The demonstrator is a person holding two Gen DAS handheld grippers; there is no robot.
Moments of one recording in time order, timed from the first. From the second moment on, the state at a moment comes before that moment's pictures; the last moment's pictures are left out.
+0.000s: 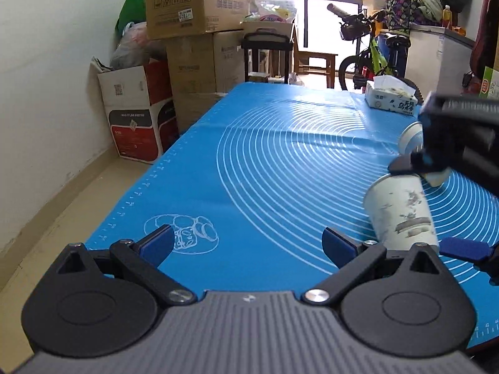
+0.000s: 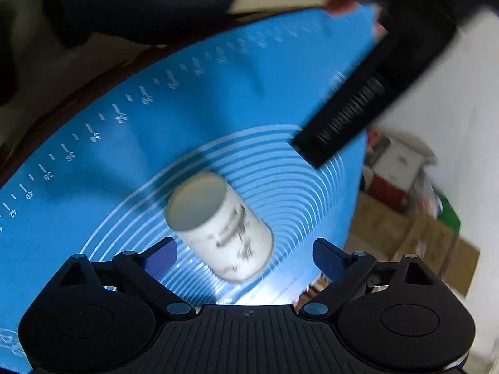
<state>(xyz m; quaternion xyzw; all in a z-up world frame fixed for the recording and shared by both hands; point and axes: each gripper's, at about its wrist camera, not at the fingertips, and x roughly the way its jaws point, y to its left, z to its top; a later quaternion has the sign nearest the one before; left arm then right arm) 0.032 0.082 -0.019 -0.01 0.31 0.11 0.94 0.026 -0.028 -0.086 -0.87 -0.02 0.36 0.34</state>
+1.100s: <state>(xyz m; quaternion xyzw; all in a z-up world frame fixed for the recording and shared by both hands) 0.059 0.052 -0.007 0.00 0.28 0.06 0.96 0.123 -0.124 0.000 -0.12 0.32 0.27 0.90</state>
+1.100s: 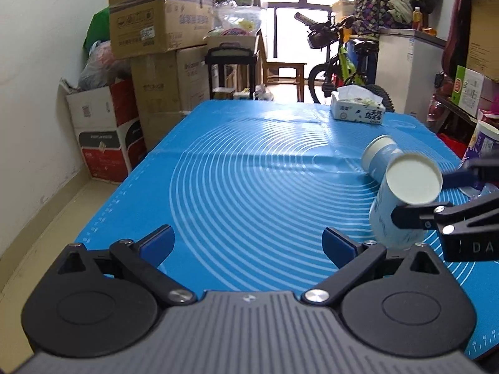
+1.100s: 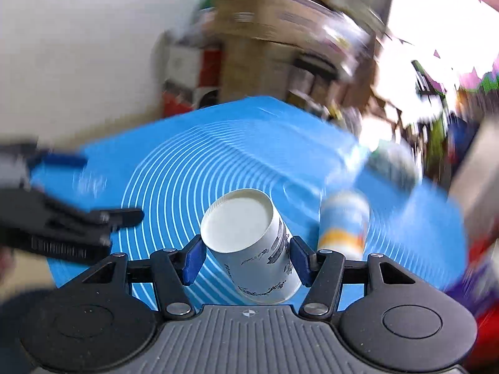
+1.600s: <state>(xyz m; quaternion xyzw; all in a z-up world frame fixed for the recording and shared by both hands) 0.073 0.046 -0.015 0.00 0.29 0.06 0.96 0.146 -0.167 -0.035 0.04 0.38 0.25 0.89</state>
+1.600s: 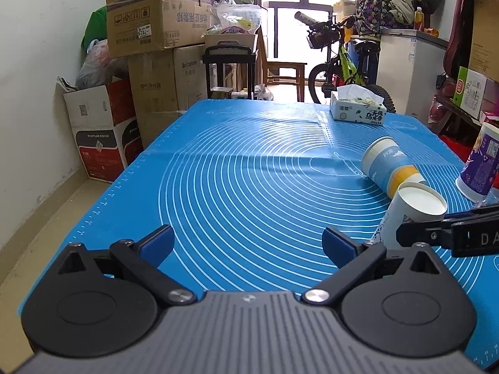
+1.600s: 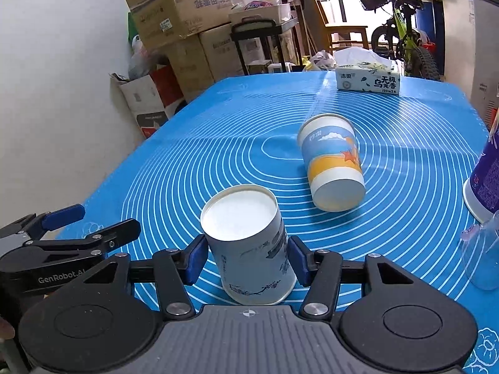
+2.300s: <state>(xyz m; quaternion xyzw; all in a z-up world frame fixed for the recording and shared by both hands) 0.031 0.030 0.008 0.01 0.26 0.03 0.96 0.044 -0.178 0.004 0.00 0.27 0.19 0.94</state>
